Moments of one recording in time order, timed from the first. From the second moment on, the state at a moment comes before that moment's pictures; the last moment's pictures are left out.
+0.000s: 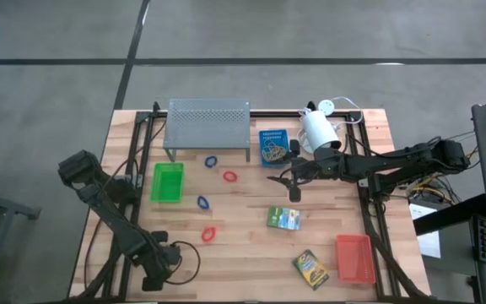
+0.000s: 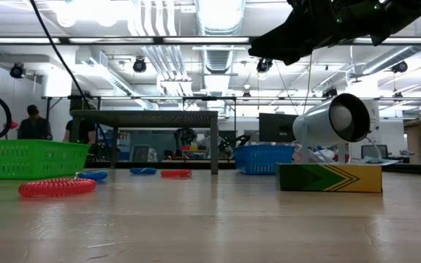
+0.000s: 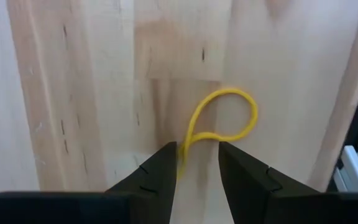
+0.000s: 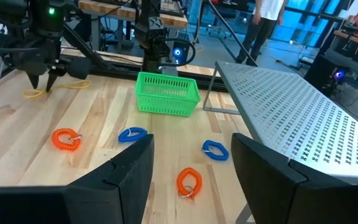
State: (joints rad) left arm -0.94 1.63 0.81 -0.55 0.15 -1.03; right arm -0.02 1.21 0.60 0.40 0.06 -0.13
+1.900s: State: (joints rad) left arm -0.94 1.42 0.90 -0.62 -0.34 -0.99; right arm -0.02 1.21 0.60 0.40 0.06 -0.13
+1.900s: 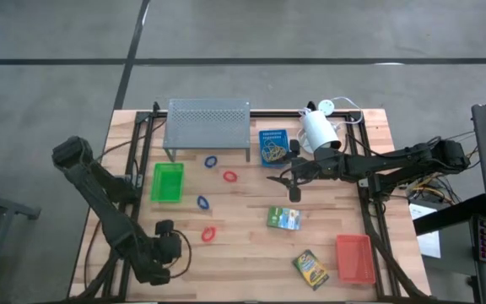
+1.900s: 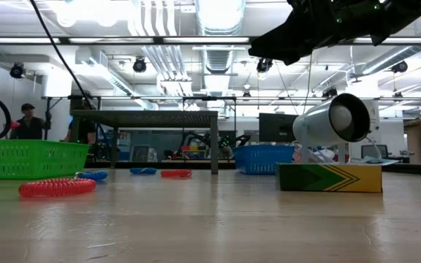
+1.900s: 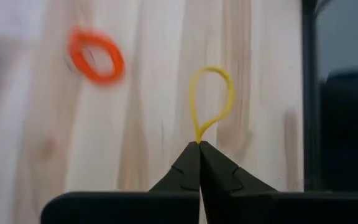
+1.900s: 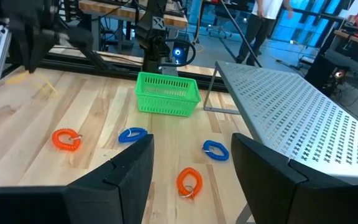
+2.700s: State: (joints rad) left arm -0.88 1.34 0.90 -0.36 -0.95 -0.69; right arm -0.02 1.21 0.60 0.40 0.06 -0.13
